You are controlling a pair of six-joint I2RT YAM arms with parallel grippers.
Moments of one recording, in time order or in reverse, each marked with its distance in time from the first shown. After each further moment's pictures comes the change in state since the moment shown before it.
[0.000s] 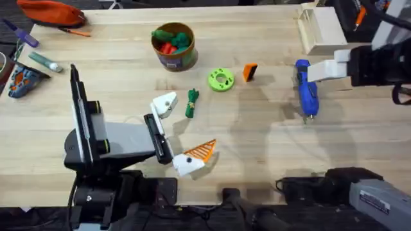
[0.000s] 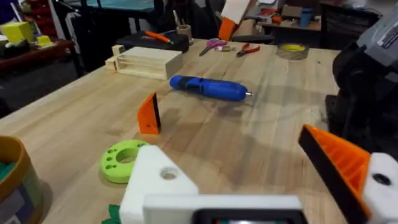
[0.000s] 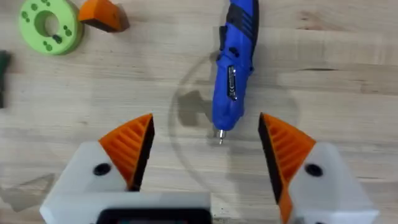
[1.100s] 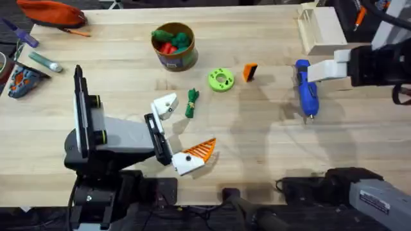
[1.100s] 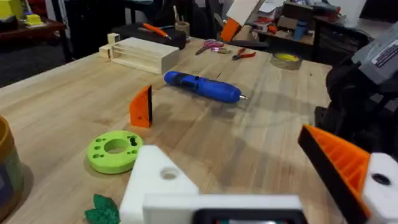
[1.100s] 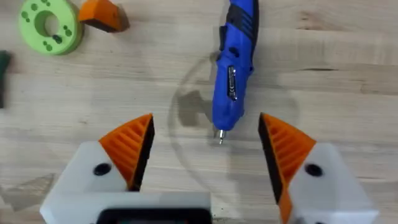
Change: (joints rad) left arm 0.000 0.000 0.000 0.000 0.000 -0.115; right arm 0.000 0.000 0.000 0.000 0.000 0.000
